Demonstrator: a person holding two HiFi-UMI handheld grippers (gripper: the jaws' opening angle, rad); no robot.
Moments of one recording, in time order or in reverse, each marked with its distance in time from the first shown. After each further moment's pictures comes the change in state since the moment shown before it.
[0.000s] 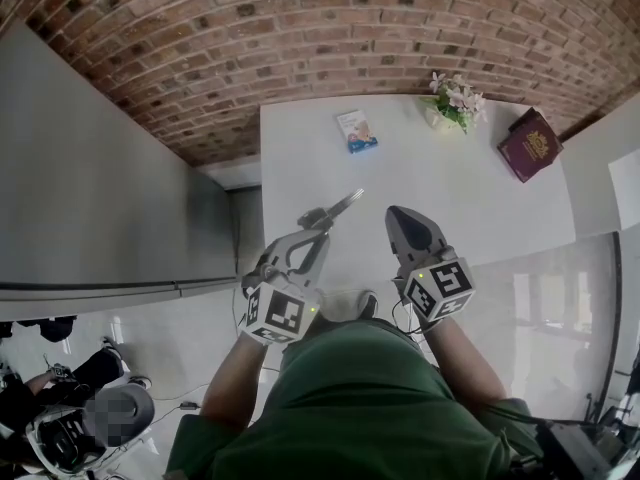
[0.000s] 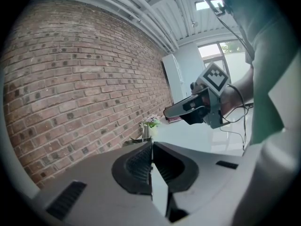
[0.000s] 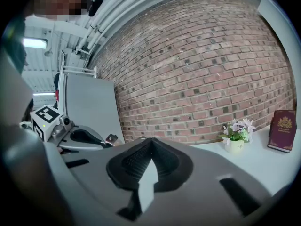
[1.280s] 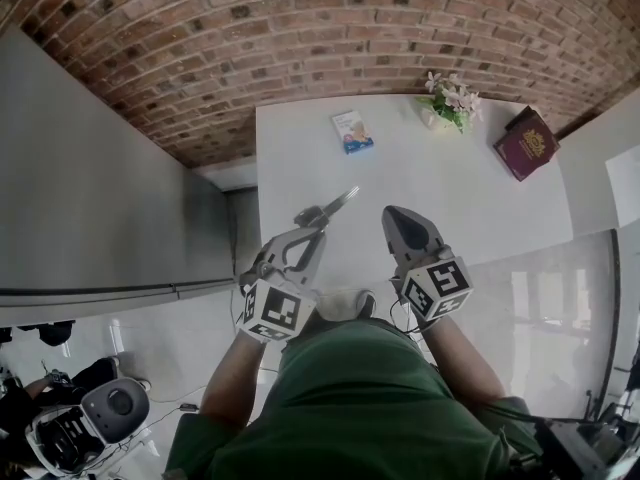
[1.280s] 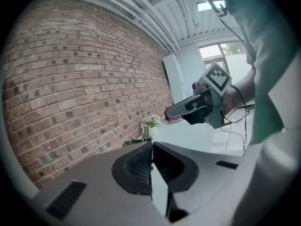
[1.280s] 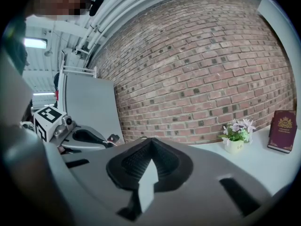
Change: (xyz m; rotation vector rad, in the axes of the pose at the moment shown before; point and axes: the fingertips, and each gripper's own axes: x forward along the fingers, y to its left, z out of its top) left arm 0.008 0.002 0.000 -0.014 0.002 -0.002; right arm -0.001 -0.005 0.000 -0.002 0.002 0.005
